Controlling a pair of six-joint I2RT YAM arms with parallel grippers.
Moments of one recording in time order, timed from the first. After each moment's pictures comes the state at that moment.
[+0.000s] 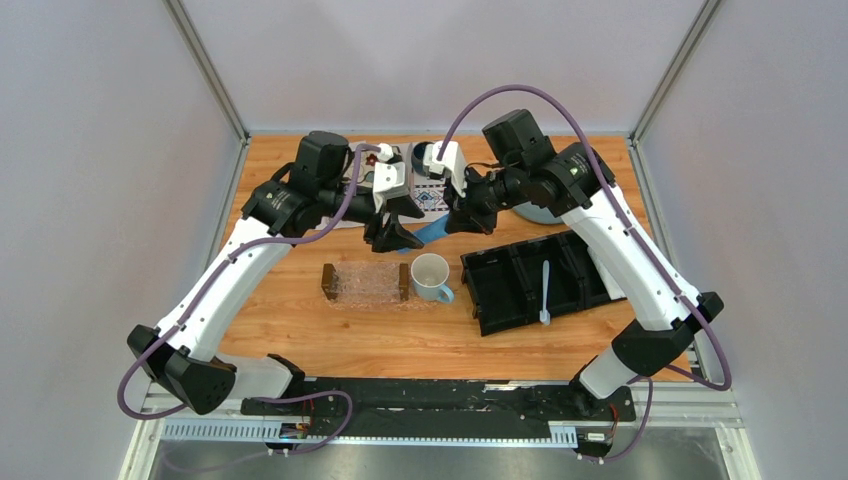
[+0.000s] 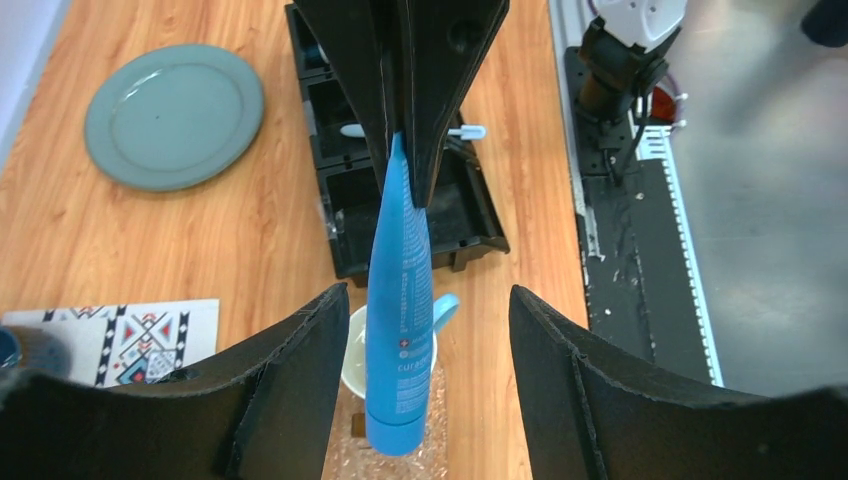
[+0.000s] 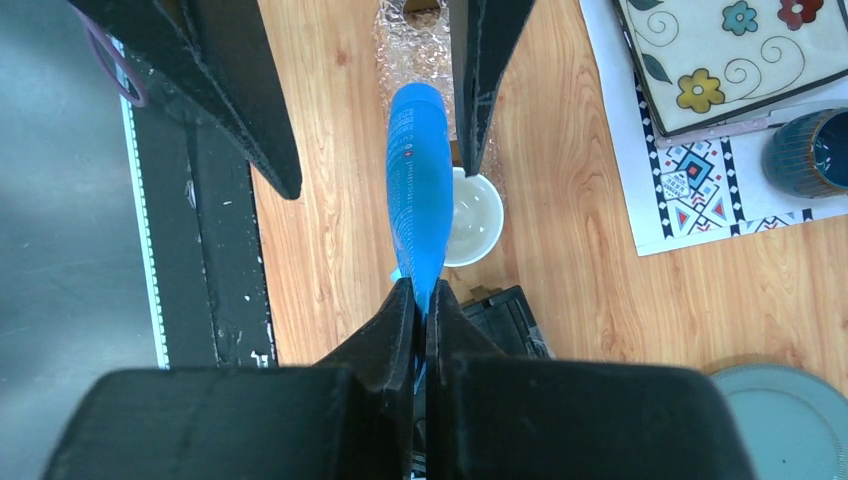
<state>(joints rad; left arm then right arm) -0.53 1.31 1.48 -0.76 0.95 0.53 0.70 1.58 2.00 -1.25 -0.54 -0.51</state>
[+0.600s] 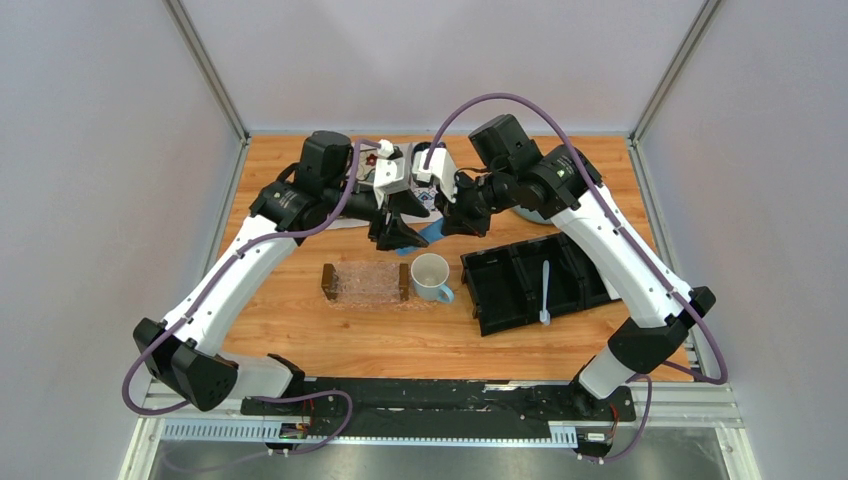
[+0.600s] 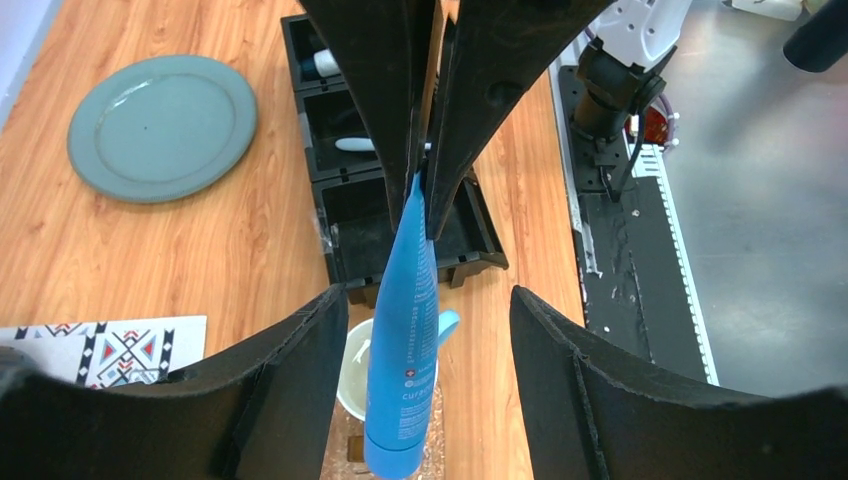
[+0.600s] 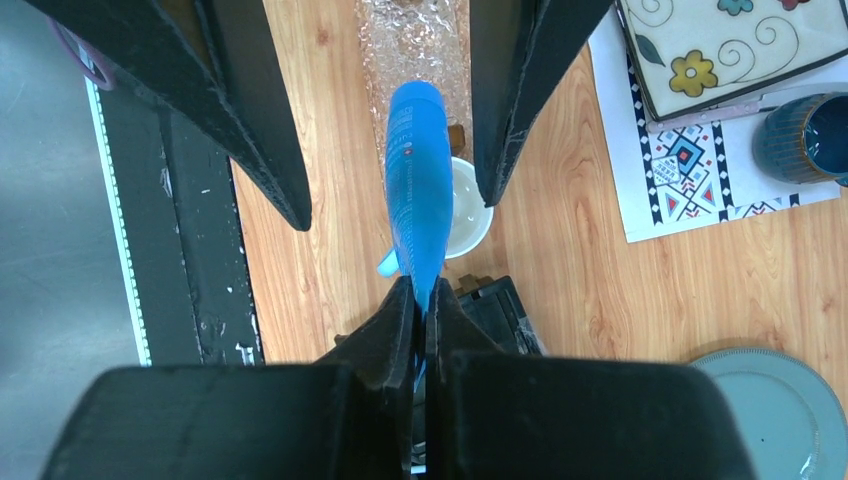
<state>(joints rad) -0.52 1.33 1.43 -0.65 1.02 0.46 0.75 1.60 2.01 -1.25 -0.45 -0.52</state>
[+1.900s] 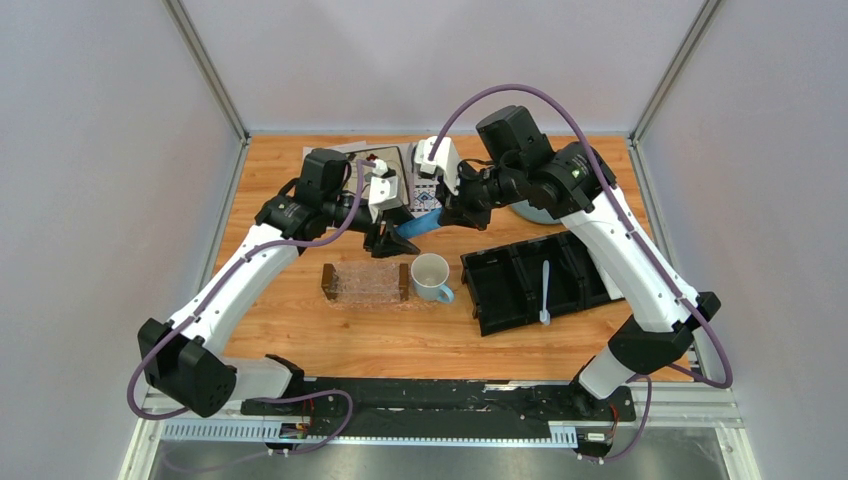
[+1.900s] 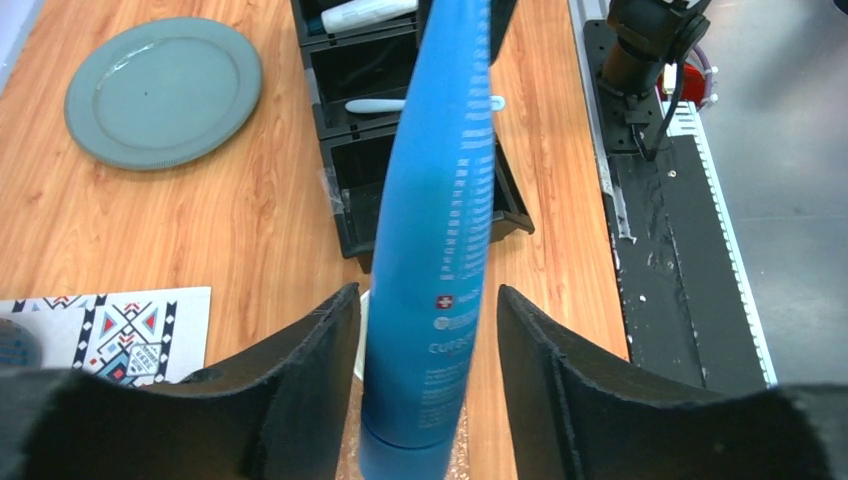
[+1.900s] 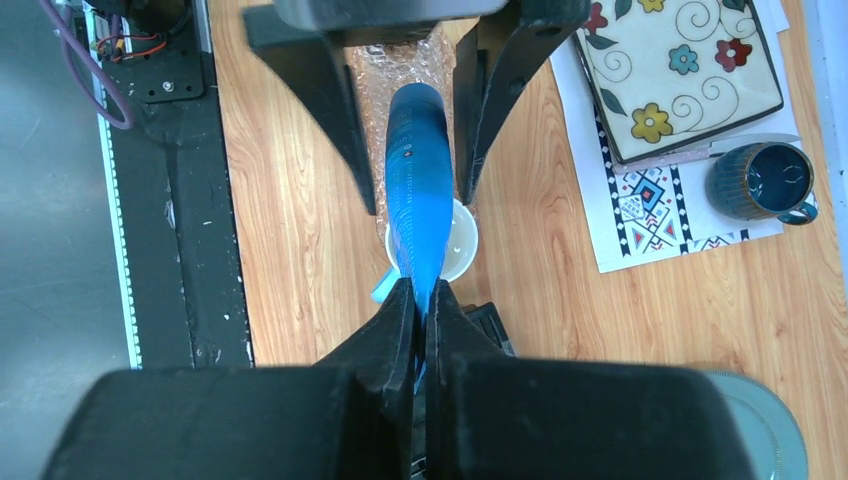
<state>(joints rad) -0.46 1.30 1.25 -0.57 1.05 0.57 0.76 1.60 2.10 -1.24 -0.46 -0.50</state>
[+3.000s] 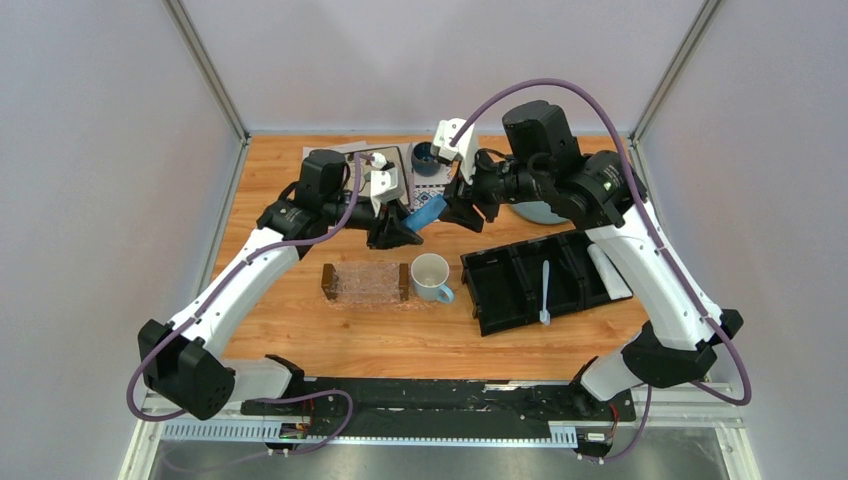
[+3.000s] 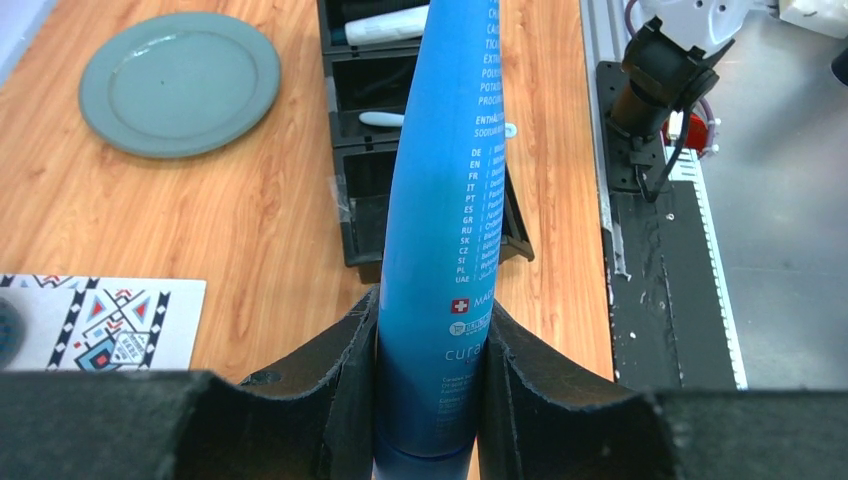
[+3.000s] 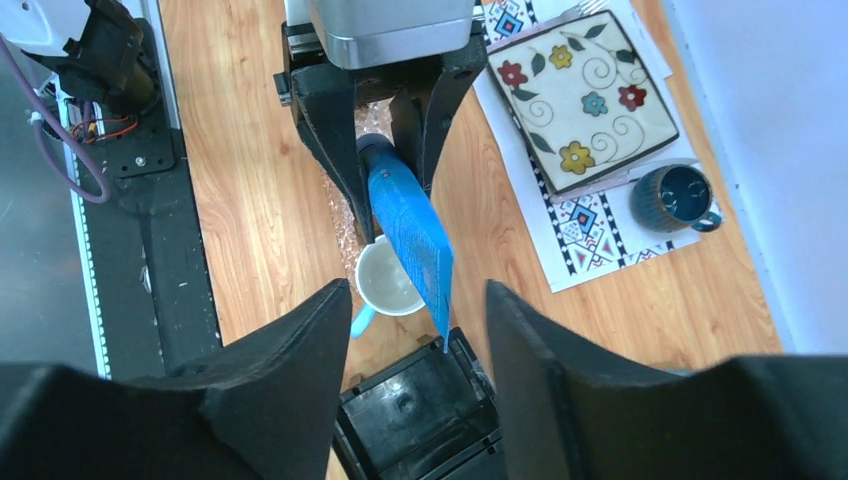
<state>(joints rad) -0.46 1.28 1.20 -0.43 1.01 0.39 0.76 1.51 2.08 -1.13 -0.41 -0.42</state>
